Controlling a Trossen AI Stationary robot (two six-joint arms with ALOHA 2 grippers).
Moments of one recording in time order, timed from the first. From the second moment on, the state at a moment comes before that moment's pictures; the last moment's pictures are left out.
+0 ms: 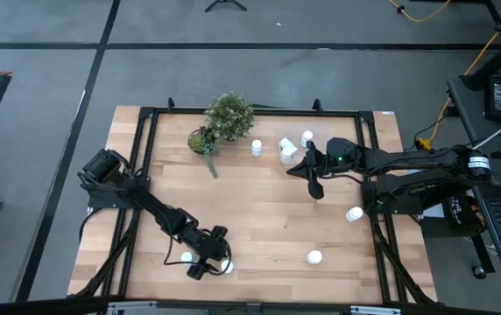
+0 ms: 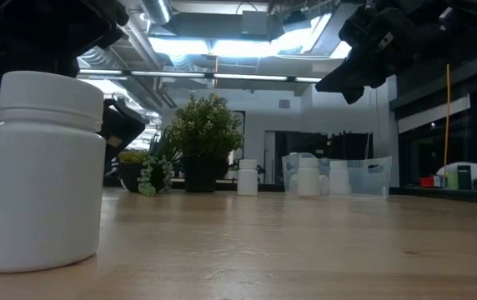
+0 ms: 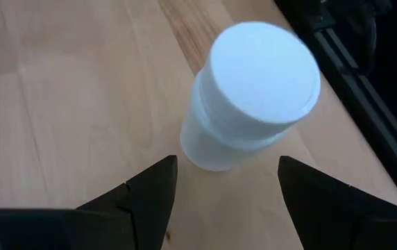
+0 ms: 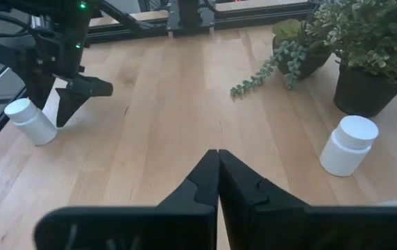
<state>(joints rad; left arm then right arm) -0.56 1.77 0.78 0.19 0.05 -0.24 -0.18 1.06 0.52 0.14 -0.20 0.03</state>
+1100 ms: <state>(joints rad) -0.54 1.86 0.88 0.24 0.14 -0.12 -0.18 1.06 0.52 0.13 -0.20 0.02</state>
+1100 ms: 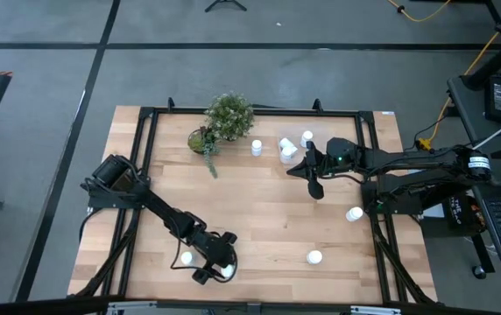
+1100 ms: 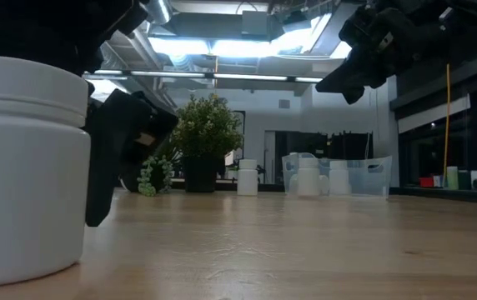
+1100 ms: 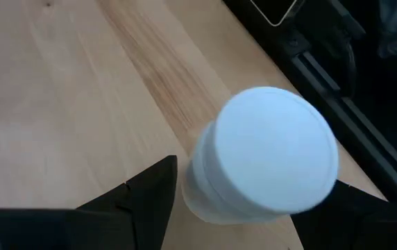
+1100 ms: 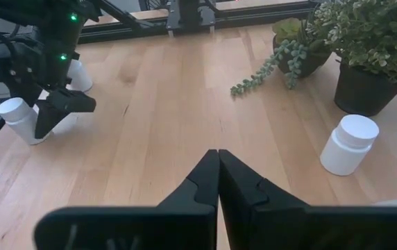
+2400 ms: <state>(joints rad) -0.38 1.63 0.88 -0.07 0.13 0.04 -0.18 1.06 0.52 0.13 -0.20 0.00</state>
